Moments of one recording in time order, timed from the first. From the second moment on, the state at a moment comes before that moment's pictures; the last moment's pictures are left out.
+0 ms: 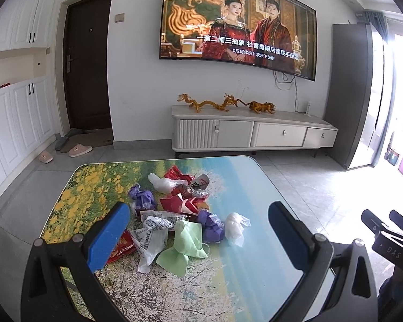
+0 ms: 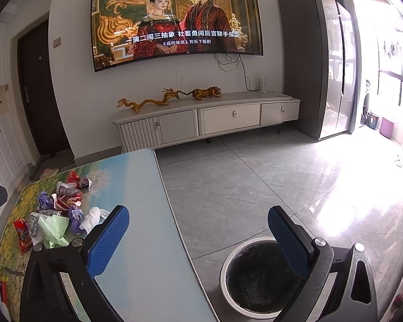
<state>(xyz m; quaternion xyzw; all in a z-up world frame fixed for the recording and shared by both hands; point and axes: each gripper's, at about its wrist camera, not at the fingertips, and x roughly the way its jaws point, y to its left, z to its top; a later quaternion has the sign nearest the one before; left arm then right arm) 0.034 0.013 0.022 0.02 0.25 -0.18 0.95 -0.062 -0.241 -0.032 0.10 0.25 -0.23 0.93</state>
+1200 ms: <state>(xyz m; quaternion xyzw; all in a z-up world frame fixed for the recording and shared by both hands) 0.140 0.117 0.039 0.01 0.32 -0.09 0.94 0.070 -0.185 -0.063 0.13 0.36 0.03 0.92</state>
